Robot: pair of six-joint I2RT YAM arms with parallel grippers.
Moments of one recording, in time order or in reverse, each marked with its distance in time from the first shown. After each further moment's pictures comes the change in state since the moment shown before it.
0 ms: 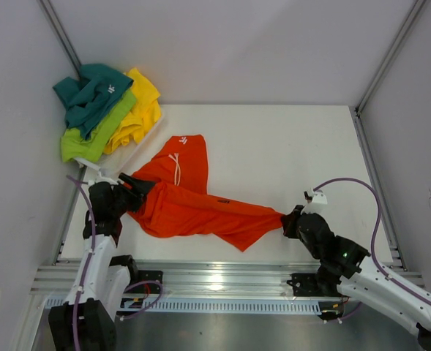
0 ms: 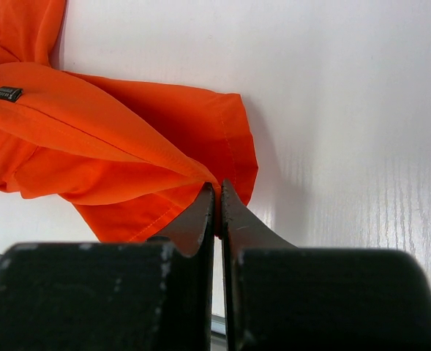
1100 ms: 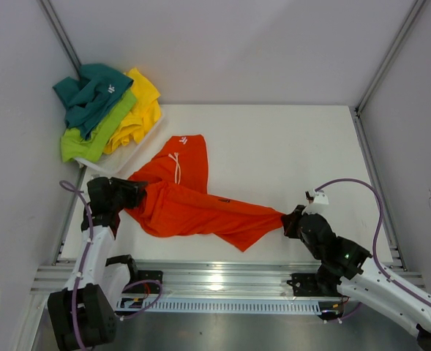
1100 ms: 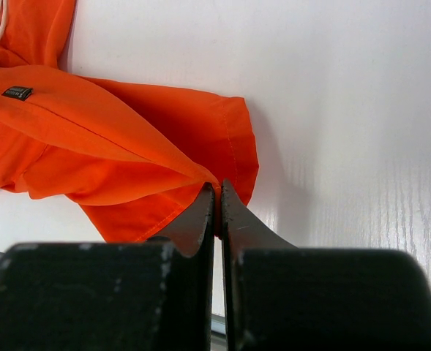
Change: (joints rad) left arm 0.038 0.096 0.043 -0.033 -0.068 -0.269; right arm 0.000 -0.027 0.000 -0.006 0.000 0.000
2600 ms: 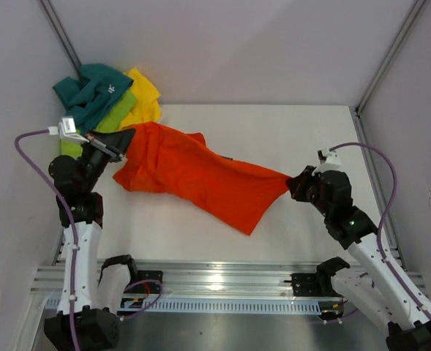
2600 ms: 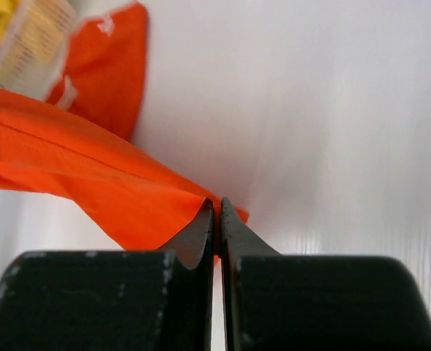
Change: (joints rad) left arm 0.016 -0.027 0.356 0.338 0.272 0.259; right arm -0.409 0.290 0.308 0.109 -0.386 -0.223
